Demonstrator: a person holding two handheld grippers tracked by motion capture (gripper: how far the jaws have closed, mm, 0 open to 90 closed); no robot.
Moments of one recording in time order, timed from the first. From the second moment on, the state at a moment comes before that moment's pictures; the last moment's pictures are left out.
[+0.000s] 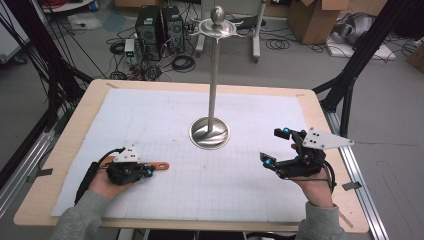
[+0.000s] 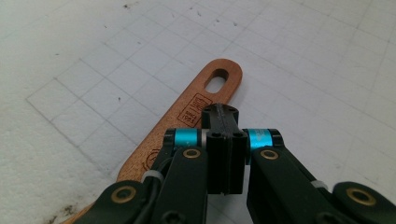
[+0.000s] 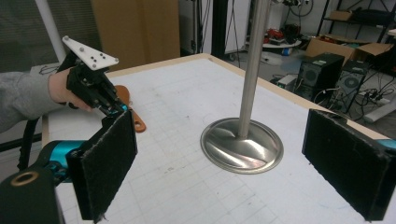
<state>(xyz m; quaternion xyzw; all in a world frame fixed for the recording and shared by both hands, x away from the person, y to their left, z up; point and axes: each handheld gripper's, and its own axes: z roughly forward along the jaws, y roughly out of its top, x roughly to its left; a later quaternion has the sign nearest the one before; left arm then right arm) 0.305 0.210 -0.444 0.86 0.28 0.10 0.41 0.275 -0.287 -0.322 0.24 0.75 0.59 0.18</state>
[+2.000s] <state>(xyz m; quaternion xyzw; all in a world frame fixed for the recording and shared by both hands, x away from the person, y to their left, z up) 0.360 0.235 -0.415 0.87 0.26 0.10 0.40 0.276 -0.284 -0.325 0.23 0.77 0.58 0.17</state>
